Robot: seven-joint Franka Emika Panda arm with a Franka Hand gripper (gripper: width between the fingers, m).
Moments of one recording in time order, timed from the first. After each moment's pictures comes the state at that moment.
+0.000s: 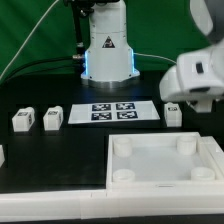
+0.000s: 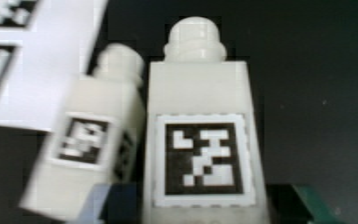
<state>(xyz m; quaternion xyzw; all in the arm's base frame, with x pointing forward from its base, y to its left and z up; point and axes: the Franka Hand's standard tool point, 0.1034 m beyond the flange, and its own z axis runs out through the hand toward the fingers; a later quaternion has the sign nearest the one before) 0.390 0.179 0.051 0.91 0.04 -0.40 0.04</state>
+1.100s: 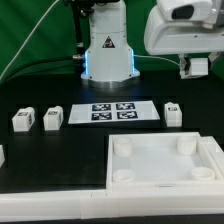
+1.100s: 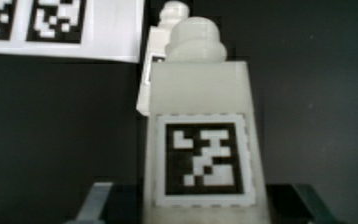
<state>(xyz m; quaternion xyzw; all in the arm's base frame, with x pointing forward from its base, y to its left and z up) 0.434 0.150 0.129 0.98 0.05 -0.19 0.00</state>
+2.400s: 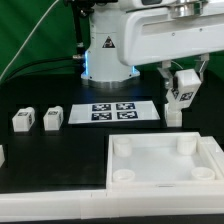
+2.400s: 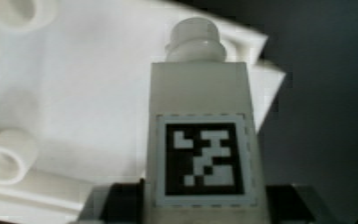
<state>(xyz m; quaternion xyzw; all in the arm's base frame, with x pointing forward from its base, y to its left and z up) 0.536 0.102 0.129 0.98 0.16 0.07 -0.03</state>
